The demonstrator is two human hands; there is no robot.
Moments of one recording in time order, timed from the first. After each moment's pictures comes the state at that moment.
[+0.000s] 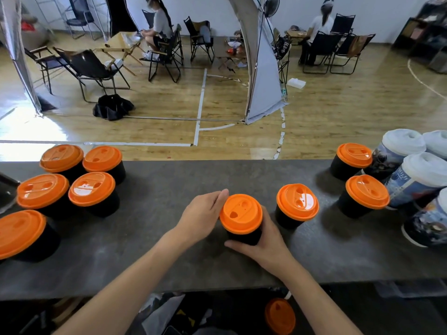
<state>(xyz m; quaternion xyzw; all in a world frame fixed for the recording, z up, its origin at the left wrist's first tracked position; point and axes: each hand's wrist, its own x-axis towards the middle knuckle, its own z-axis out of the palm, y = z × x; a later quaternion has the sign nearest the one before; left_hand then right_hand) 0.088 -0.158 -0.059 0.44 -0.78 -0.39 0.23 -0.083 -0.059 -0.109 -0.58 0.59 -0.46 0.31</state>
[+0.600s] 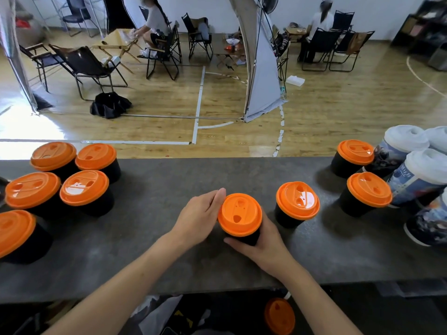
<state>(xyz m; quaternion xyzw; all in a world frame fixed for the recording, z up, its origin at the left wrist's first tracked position) 0.089 -0.151 -0.062 0.44 -0.76 -0.40 0.26 -0.083 -0.061 -0.114 -0.59 0.58 -0.46 0.32</state>
